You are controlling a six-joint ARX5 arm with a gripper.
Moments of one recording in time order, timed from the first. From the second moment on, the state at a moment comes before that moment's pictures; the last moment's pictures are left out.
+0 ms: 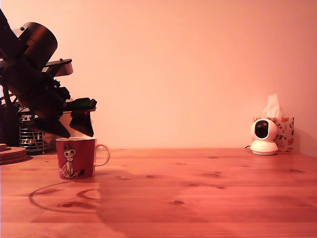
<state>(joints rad) -0.28 1.72 0.93 0.16 0.06 -0.05</state>
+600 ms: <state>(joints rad) -0.29 1.60 0.93 0.04 0.07 -0.02</state>
